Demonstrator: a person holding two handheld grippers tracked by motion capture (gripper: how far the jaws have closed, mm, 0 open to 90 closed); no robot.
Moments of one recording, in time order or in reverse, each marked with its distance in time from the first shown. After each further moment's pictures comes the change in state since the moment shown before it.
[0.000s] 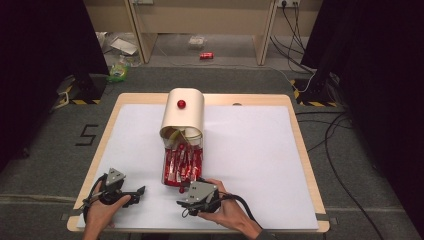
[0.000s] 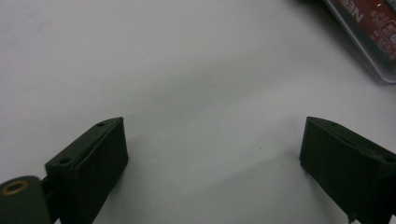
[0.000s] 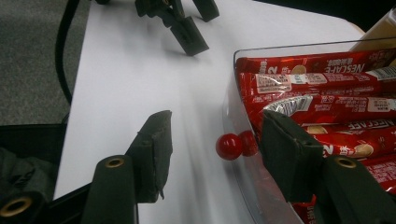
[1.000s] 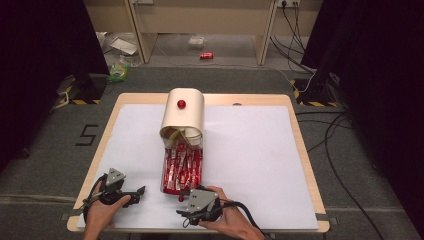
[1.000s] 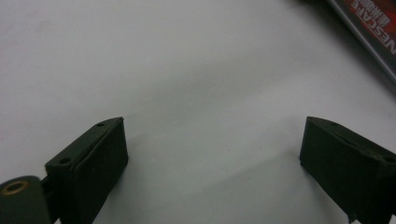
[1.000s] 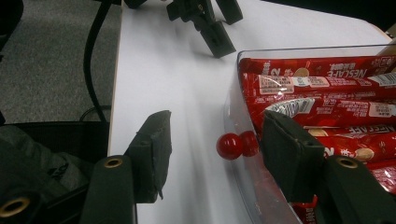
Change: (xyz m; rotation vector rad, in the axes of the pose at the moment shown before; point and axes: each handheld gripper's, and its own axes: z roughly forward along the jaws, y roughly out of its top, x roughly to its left) left arm 0.000 0.000 0.000 0.001 0.001 0.001; right arm 0.018 0.002 -0.010 -0.001 0.041 -0.005
